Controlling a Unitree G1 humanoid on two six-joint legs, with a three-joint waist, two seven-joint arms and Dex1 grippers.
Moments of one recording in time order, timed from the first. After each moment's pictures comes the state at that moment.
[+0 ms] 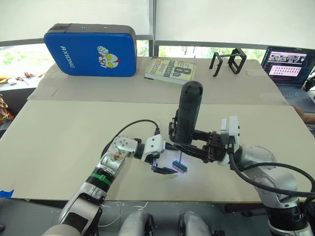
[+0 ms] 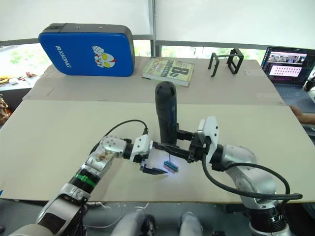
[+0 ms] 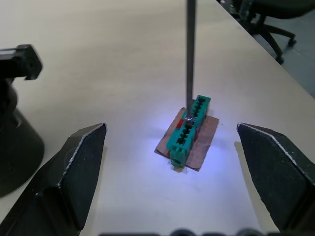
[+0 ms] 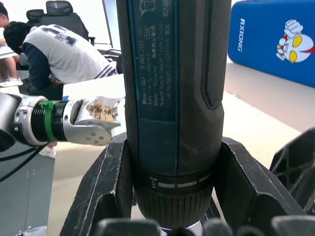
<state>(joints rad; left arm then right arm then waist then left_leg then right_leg) -0.57 0.33 -0.34 0.33 -0.13 -0.01 -1.27 -0.24 -0.55 -0.02 -0.48 0.65 0.46 0.87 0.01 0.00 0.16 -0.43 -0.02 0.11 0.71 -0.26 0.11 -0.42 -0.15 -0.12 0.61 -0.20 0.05</state>
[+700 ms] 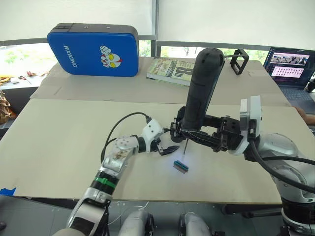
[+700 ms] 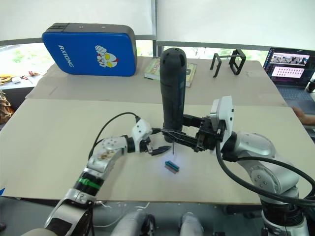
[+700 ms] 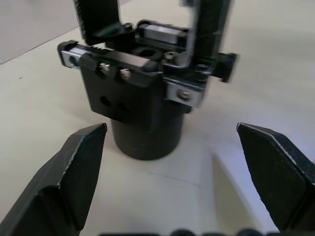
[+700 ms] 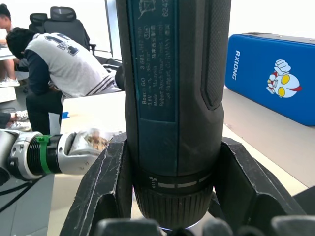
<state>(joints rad) -0.59 0.19 -0.23 0.34 -0.09 0.18 -0.83 -0.33 -0.66 -0.13 -0.56 0.84 0.58 0.78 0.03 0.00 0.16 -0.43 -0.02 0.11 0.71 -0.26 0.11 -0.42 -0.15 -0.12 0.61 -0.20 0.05</state>
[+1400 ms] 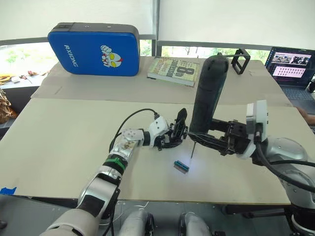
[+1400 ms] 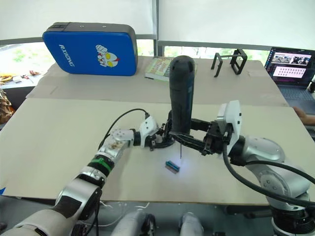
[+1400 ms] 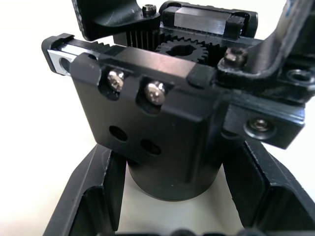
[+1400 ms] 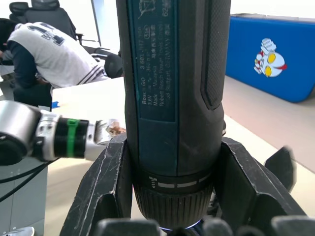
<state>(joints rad) -0.85 0.18 -0.22 0.90 -0.05 -0.19 -1.13 -0.25 -0.73 -0.19 -0.57 0.90 0.59 0.79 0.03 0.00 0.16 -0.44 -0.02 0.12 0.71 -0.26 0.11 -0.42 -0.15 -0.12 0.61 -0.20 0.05</state>
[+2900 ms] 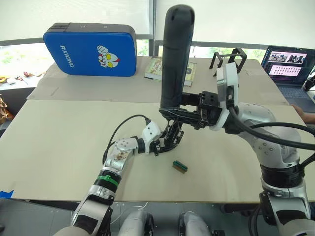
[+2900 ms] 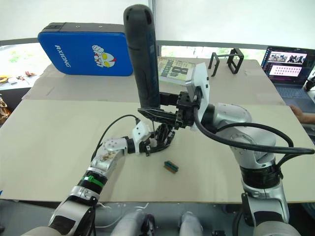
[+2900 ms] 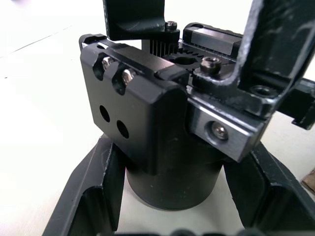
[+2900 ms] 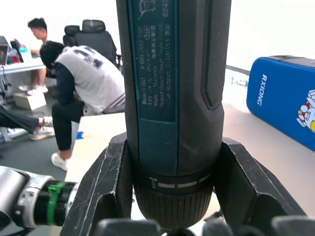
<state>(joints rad) -0.58 0.19 -0.18 0.46 -0.08 0.02 -0.95 -0.70 -0.55 0.03 -0.36 0.79 0.66 0.81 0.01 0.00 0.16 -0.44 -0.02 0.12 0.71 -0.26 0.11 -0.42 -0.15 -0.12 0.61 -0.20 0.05</state>
